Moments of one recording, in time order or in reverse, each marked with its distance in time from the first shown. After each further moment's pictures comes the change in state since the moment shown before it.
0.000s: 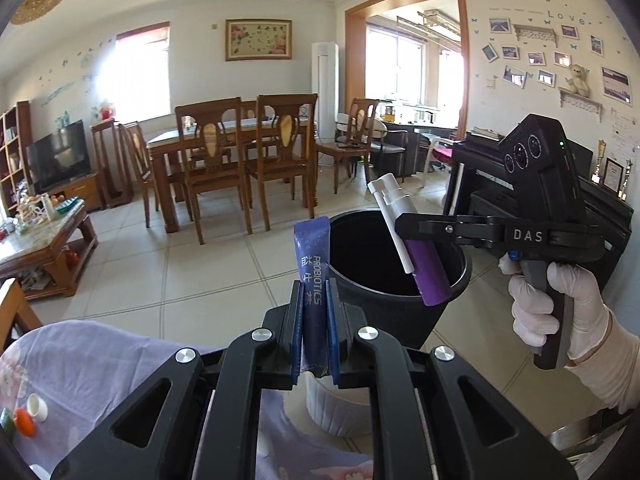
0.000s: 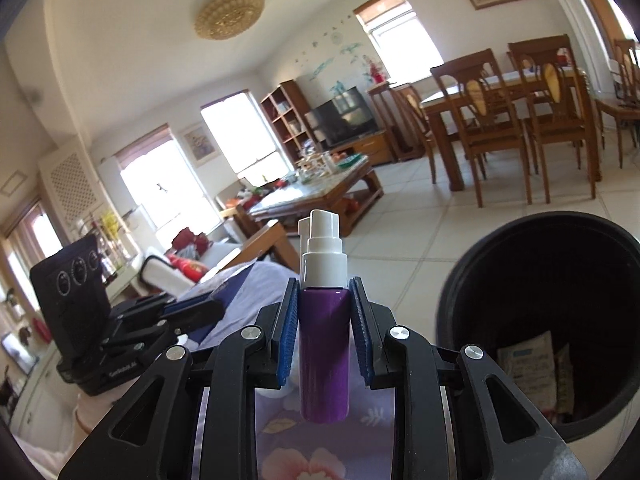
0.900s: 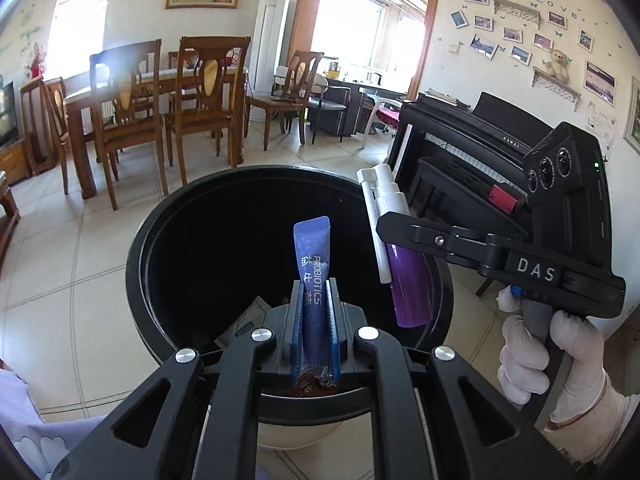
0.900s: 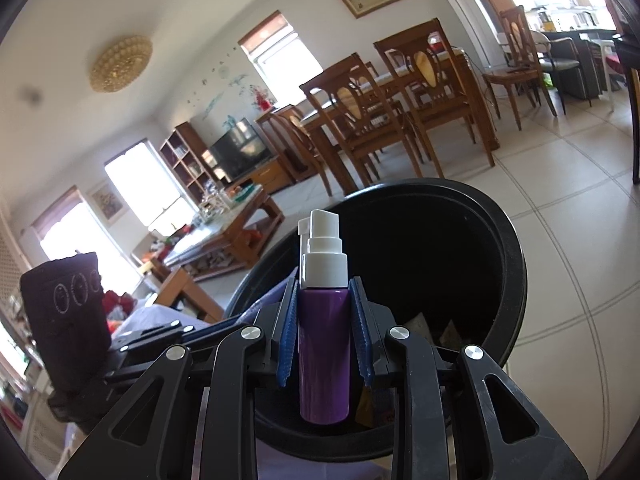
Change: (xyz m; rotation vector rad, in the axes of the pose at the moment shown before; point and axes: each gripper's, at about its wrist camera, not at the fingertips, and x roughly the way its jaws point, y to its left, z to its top) left arm 0.170 -0.070 -0.001 -0.028 0.170 -0.244; right arm -0.050 -0.167 -0.057 0.210 -0.097 -0.306
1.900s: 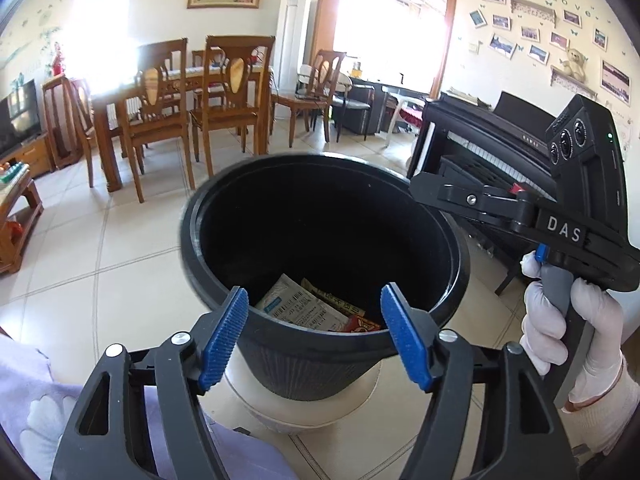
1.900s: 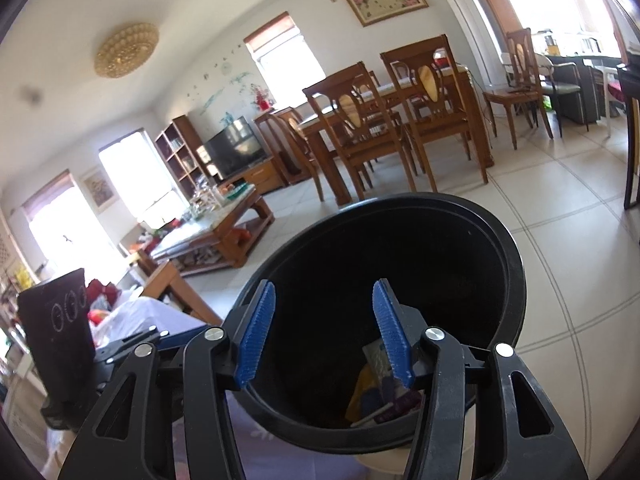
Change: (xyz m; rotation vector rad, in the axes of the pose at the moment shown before) left arm -0.038 0.007 -0.019 -0.020 -0.018 0.105; right arm -0.001 0.040 0.001 -0.077 -0.025 -0.040
